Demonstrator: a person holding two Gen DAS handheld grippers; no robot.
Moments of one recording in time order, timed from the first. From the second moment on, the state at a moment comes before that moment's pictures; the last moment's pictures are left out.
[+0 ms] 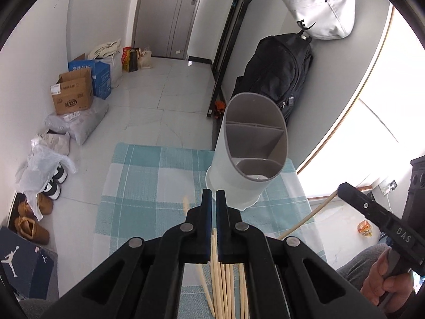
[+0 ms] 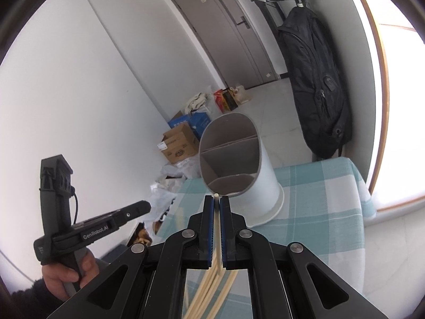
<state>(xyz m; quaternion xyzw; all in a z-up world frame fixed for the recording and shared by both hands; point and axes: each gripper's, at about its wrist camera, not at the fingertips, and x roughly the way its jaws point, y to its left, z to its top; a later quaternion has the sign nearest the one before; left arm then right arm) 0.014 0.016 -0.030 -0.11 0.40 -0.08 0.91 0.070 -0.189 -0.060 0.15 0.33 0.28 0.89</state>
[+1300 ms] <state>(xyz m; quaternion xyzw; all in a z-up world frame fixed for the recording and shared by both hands) 0.088 0.041 -0.140 -0.12 0.55 0.02 0.83 0.089 -0.219 -0.077 0.23 0.35 0.29 0.86</state>
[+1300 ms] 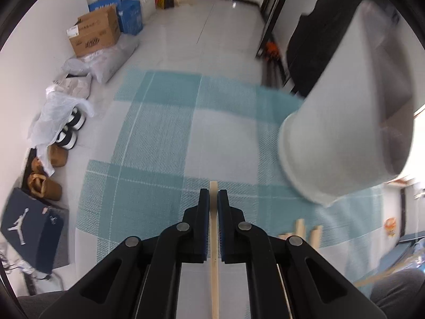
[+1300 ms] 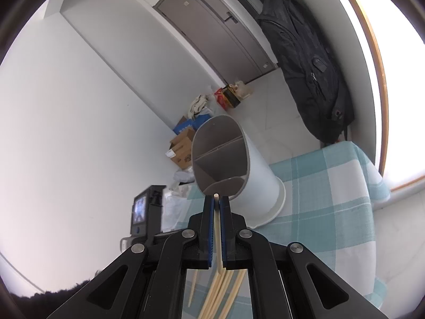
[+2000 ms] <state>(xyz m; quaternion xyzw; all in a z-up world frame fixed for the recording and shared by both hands) 0.034 0.015 0.045 -0.15 0.24 -0.08 0.96 0.083 -0.201 -0.002 0.18 0.31 0.29 0.89</state>
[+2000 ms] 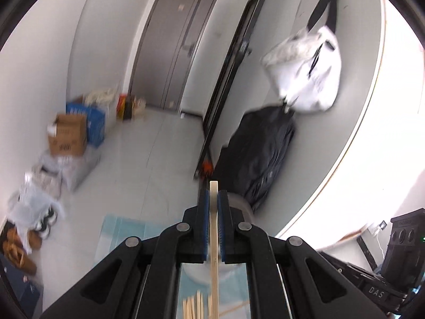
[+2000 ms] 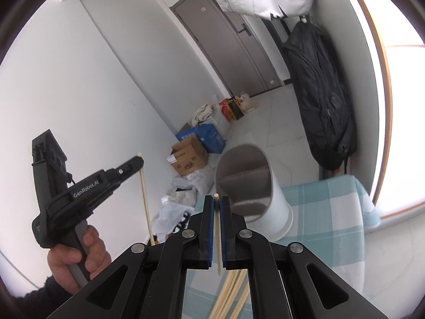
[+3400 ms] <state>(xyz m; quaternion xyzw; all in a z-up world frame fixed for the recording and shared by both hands) 0.153 -0.002 0.023 -0.10 0.13 -0.11 0.98 0.239 -0.160 0.037 0.08 0.33 0.26 0.90</state>
